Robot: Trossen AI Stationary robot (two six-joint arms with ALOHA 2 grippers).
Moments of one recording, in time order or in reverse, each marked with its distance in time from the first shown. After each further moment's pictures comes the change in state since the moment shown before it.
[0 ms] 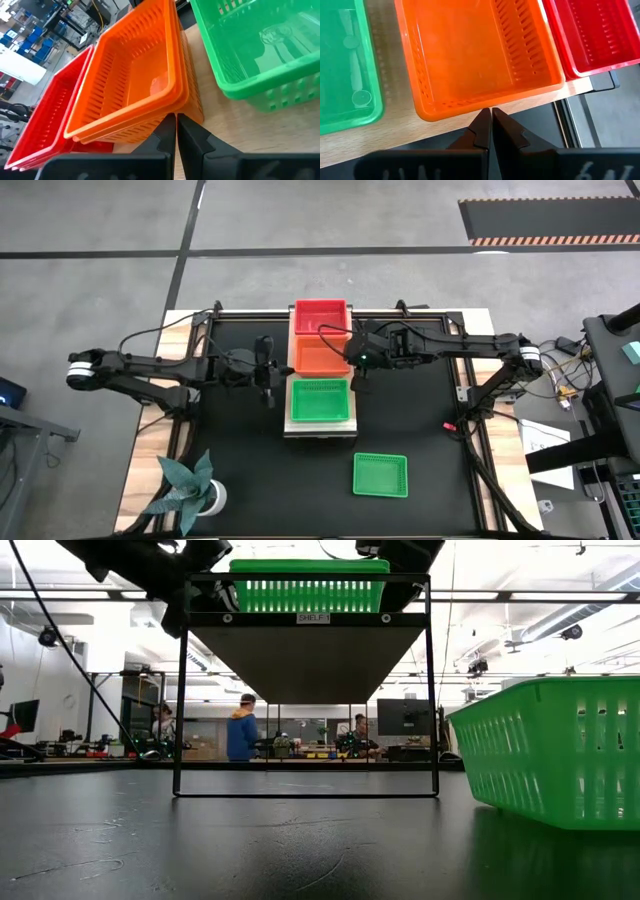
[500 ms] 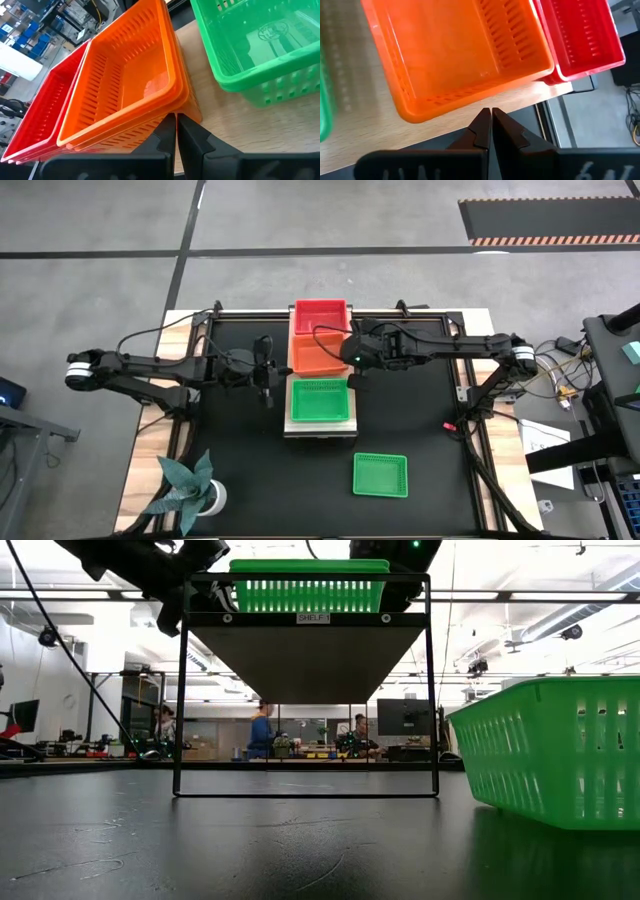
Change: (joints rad) left arm -0.001 -0.016 -0.002 -0.031 0.000 -0.024; right arm -0.003 0.038 -0.001 0.021 0.104 -0.035
